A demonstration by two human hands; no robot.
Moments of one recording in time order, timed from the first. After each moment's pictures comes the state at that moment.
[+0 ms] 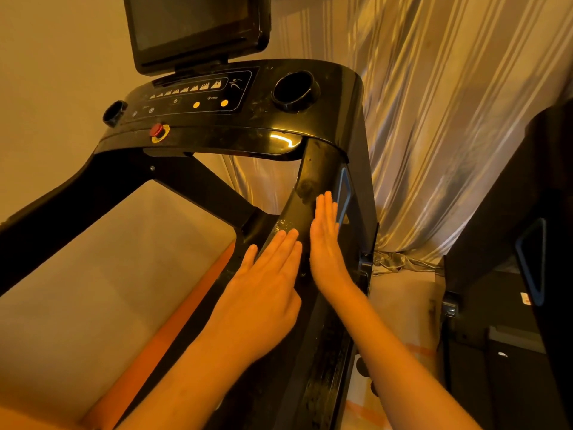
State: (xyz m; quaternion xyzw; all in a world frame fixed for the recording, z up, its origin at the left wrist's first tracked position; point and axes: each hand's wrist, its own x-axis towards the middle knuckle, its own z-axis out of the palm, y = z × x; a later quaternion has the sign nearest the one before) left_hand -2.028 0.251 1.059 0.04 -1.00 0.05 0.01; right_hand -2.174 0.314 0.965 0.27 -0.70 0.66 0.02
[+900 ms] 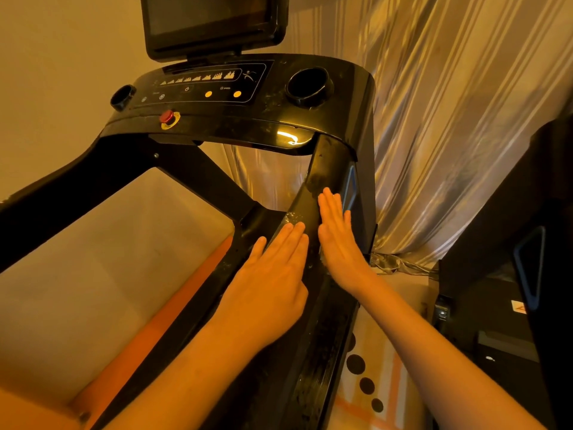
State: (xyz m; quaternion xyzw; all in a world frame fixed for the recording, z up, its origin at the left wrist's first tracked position) left_hand -2.023 0.248 1.060 0.03 -1.00 0.04 0.02; right_hand -2.183 0.345 0.958 0.41 -0.76 0.50 0.06
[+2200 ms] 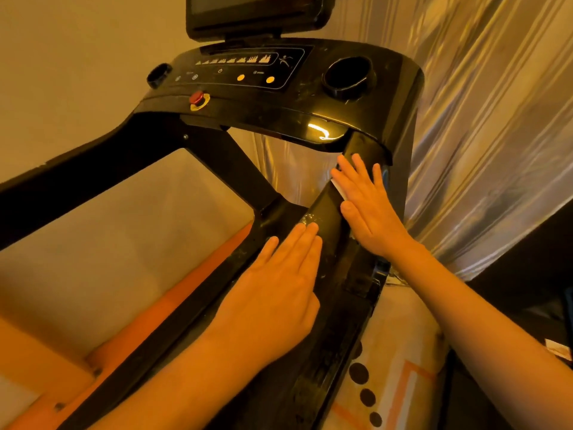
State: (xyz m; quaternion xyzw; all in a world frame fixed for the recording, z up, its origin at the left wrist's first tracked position) left_hand -2.025 0.244 1.043 0.03 -0.99 0.12 0.10; right_hand -2.278 0.335 0.991 0.54 -0.74 0.33 0.21
